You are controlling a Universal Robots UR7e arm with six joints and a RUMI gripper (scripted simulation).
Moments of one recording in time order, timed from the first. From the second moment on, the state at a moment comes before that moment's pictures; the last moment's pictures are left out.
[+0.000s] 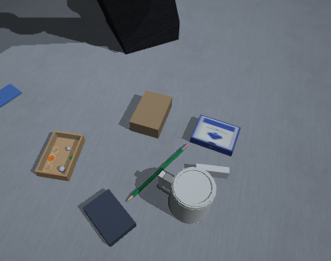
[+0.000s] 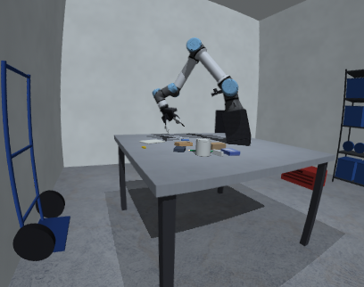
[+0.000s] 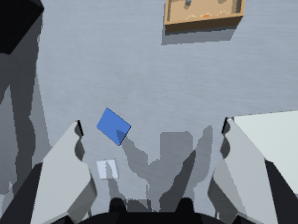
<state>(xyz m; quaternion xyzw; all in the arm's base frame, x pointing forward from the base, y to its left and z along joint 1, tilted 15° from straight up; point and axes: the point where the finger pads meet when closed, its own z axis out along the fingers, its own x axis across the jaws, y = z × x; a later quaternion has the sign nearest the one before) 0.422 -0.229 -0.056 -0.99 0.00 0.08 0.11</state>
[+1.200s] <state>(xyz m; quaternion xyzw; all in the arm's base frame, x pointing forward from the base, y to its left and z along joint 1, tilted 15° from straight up) 0.465 -0.083 -0.091 -0.79 -0.61 0.03 -0.08</state>
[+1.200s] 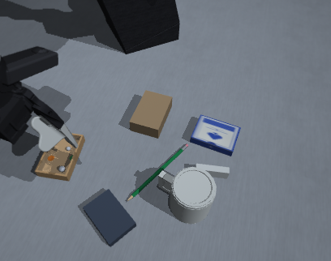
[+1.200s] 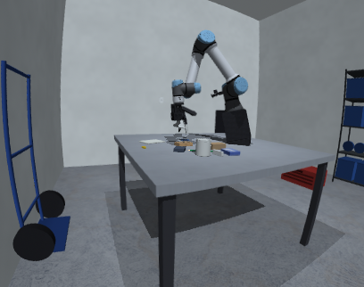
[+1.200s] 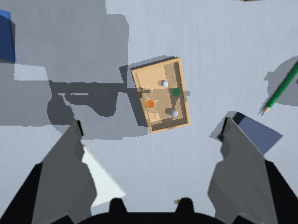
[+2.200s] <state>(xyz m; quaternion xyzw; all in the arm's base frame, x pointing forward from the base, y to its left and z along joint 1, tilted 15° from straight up) 0.470 -0.062 -0.088 -0.71 -0.69 0.02 -0.13</state>
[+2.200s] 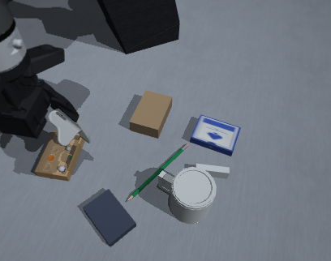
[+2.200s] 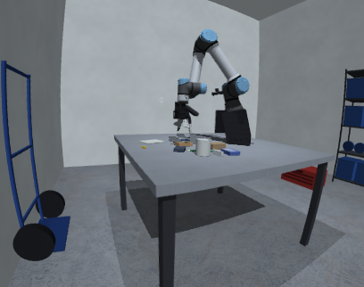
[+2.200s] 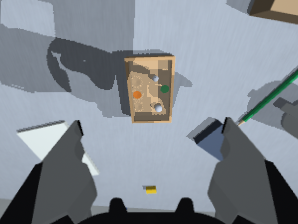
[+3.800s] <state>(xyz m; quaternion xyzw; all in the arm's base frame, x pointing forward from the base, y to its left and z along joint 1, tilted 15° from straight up) 0.470 -0.062 -0.088 -0.71 -0.69 0.02 -0.13</state>
